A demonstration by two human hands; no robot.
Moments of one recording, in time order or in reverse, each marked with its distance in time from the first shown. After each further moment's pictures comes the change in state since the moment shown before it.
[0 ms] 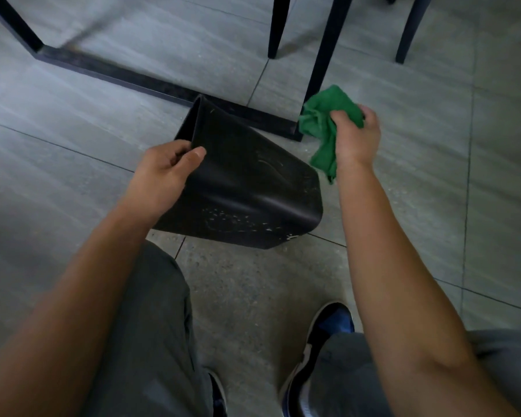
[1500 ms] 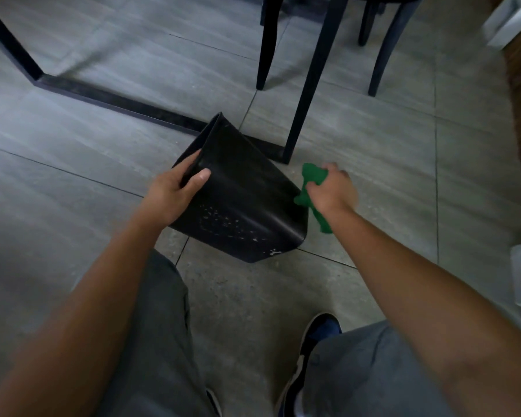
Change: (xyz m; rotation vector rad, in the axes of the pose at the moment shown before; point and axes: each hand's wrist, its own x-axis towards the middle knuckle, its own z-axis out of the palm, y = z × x) left_hand 0.025 -0.032 -0.011 0.074 -0.089 0.080; right_hand -0.028 0.020 -0.030 -0.993 -0.218 -0.179
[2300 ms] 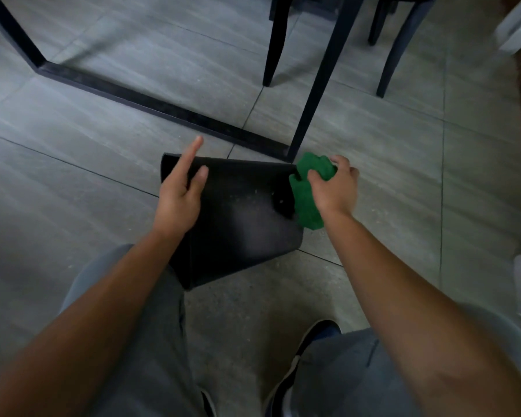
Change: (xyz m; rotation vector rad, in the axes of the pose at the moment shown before) left_hand -0.008 -0.006 0.036 -0.179 0.285 0.074; right_hand 0.005 -0.008 0.015 0.350 0.138 0.069
